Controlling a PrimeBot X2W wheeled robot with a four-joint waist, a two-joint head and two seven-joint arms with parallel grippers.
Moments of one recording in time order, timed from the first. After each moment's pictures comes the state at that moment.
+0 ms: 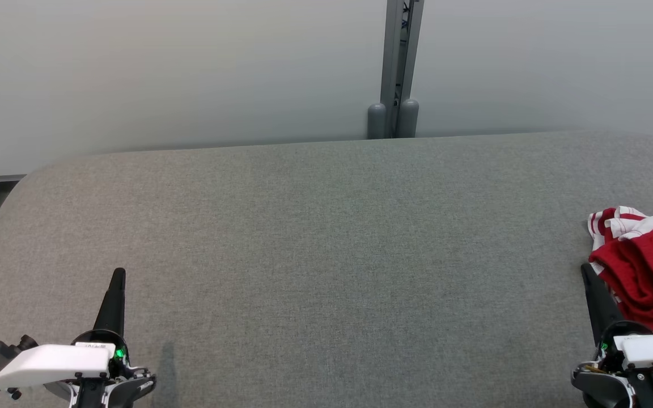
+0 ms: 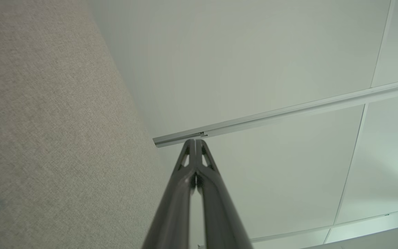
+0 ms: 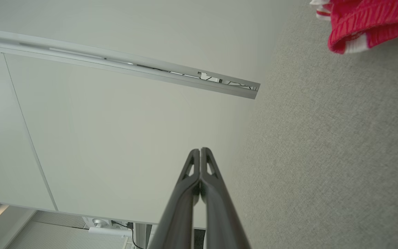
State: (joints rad) left arm -0.07 0.09 0.05 0.23 -1.47 -0.09 0.06; right arm -0.08 -0.05 -0.10 0.23 1.43 0.13 0.09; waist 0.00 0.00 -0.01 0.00
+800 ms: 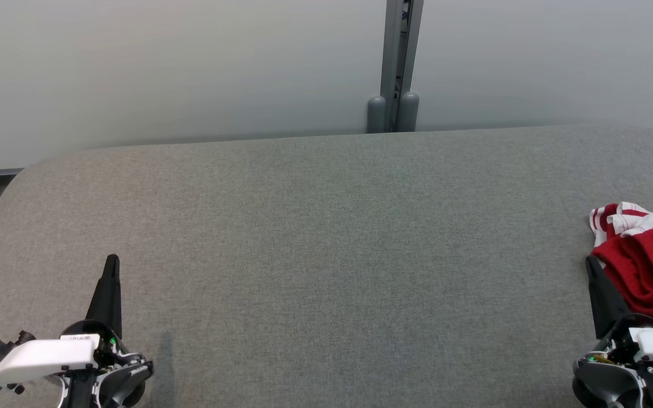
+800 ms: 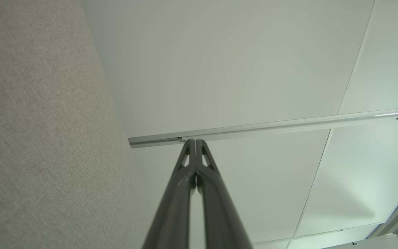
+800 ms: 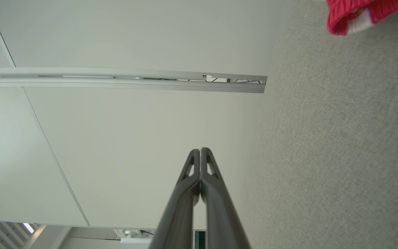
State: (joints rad) left arm -0.10 0.05 0.10 0.24 -1.61 -0.13 0.11; right arm -0.10 -0.05 -0.11 0.24 1.60 0.13 0.11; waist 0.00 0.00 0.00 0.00
